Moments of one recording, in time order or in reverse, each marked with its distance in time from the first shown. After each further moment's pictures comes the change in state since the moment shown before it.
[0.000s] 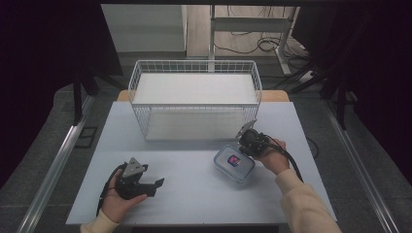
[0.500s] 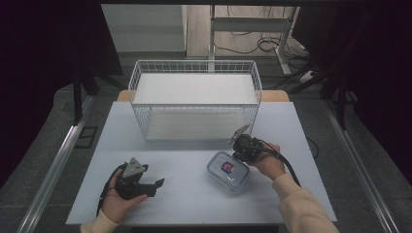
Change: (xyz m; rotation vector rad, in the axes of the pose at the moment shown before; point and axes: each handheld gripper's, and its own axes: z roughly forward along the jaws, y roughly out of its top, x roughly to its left) left arm 0.000 0.000 0.001 0.002 -0.002 0.000; right arm 0.024 0.008 -0.001 -0.002 0.062 -0.049
